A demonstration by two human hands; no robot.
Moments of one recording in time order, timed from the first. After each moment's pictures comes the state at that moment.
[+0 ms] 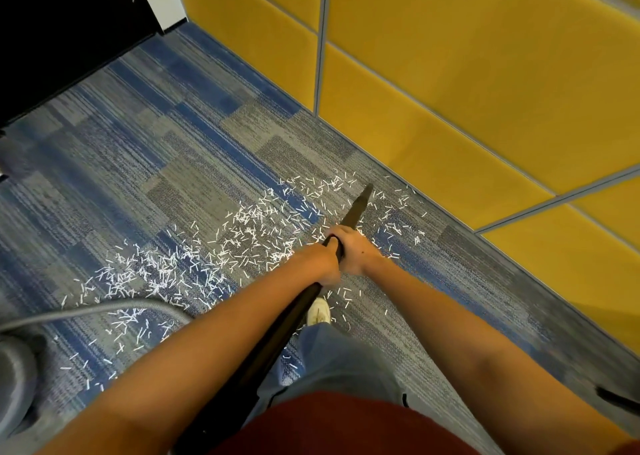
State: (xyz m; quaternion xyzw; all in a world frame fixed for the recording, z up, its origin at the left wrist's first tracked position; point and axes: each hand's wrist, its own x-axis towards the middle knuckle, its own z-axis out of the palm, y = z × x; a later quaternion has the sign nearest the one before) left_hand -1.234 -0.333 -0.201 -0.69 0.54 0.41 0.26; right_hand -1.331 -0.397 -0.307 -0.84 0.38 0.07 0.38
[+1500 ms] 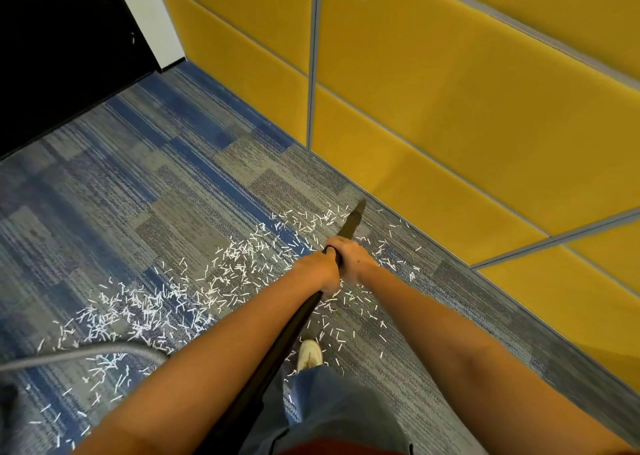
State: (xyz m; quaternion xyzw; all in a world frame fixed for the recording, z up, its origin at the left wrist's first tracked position) left_hand -1.227 -0.427 -0.197 -0.71 0.53 0.39 0.23; right_hand -1.315 -0.490 -0.301 -0.85 0.39 0.07 0.36
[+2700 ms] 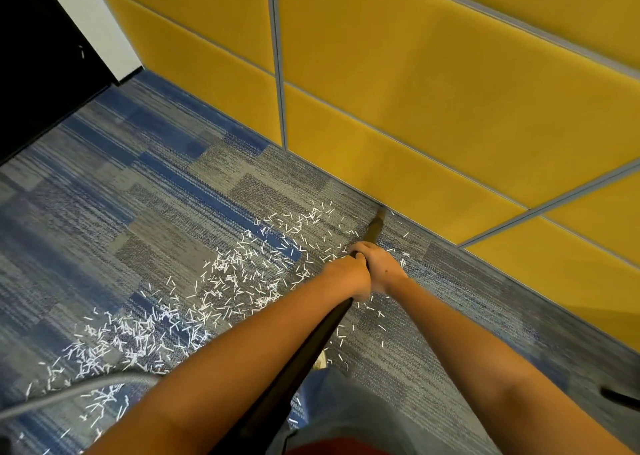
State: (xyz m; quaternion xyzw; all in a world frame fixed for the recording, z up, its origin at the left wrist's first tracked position) left_hand -1.274 -0.452 -0.193 -0.63 0.63 0.37 0.26; right_hand -1.379 -0.492 -0.295 -0.82 0.47 0.04 0.33
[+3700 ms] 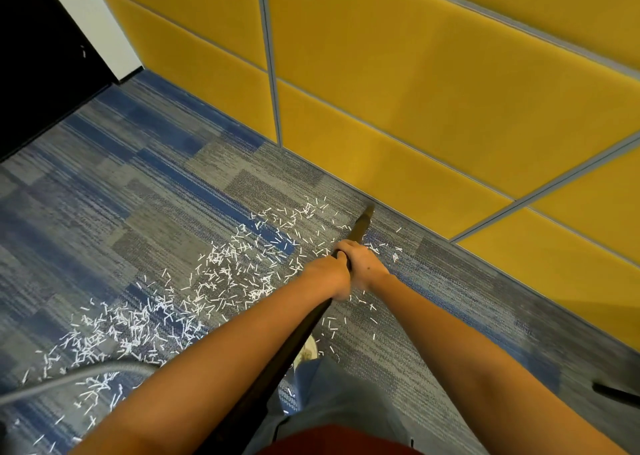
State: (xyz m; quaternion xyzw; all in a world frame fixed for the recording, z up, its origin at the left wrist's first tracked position) left_hand -1.298 -0.413 -0.189 -0.66 0.61 0.35 0.27; right_hand -1.397 -0.461 -0.298 -0.83 0.44 0.02 0.35
